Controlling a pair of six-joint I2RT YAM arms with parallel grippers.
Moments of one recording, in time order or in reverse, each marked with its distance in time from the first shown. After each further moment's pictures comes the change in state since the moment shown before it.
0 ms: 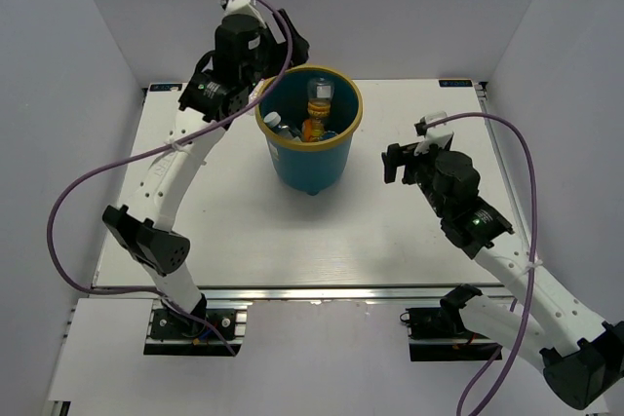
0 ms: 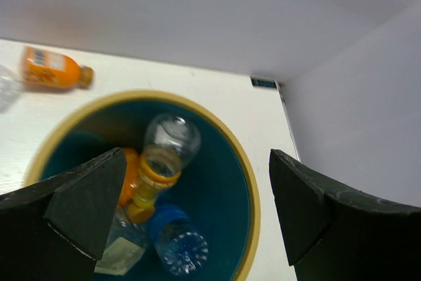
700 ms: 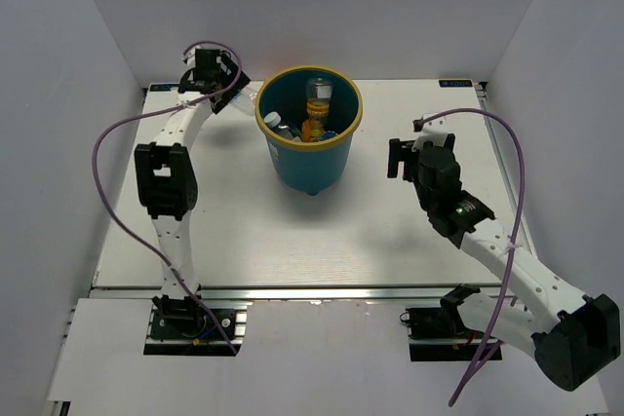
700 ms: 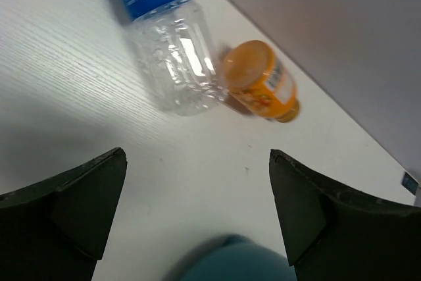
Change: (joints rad) left arm 0.416 0.395 -0.097 0.114 0.067 -0.181; right arm -0.021 0.118 -0.032 0.043 0.210 0.026
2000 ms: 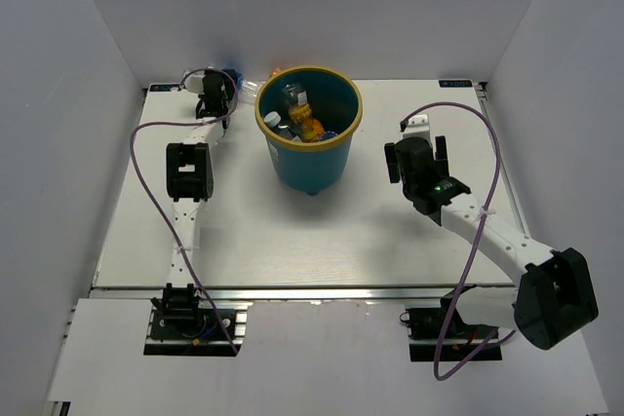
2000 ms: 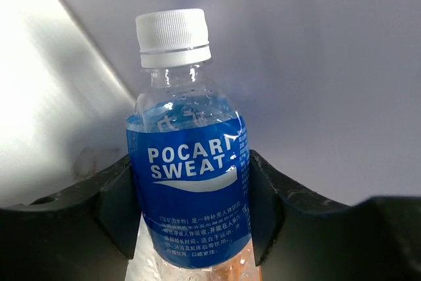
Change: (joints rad) left arm 0.069 0.712 0.398 0.753 -0.126 -0.383; right arm -0.025 0.261 0.072 -0.140 0.171 -0.022
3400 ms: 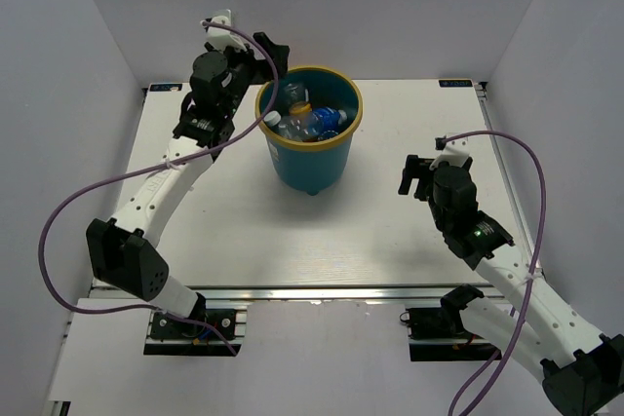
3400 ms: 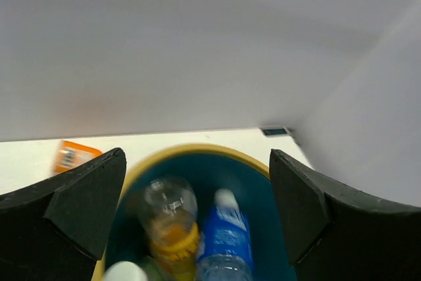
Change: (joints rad) left arm -0.362 -1.316 -0.876 -0.170 0.200 0.764; right arm -0.001 -0.449 -0.170 -0.022 -0.182 0.178
